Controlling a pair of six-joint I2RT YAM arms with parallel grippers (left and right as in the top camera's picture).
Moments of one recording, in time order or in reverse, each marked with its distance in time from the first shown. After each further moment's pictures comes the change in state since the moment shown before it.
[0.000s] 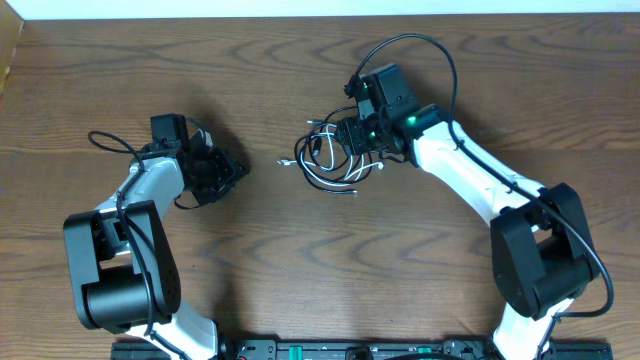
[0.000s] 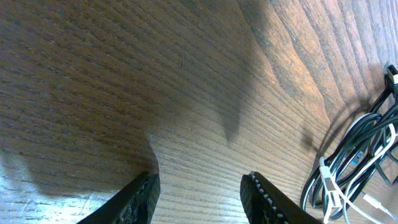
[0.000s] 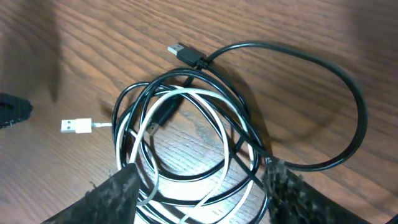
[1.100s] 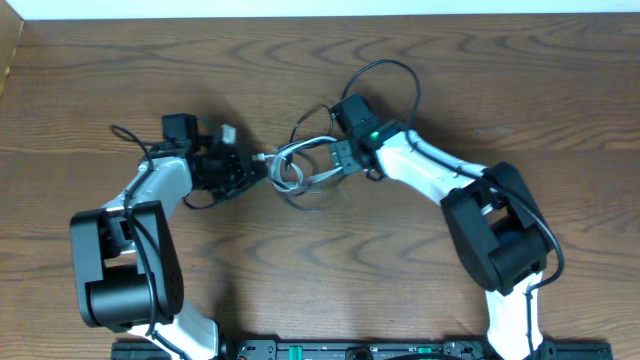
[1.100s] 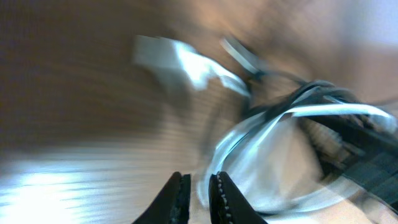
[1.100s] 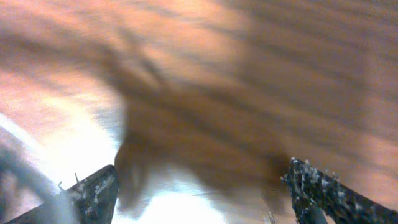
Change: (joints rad) left arm -0.030 0.000 -0.005 -0.006 0.182 0.071; right arm 0.075 0.188 0.018 -0.057 0.345 0.096
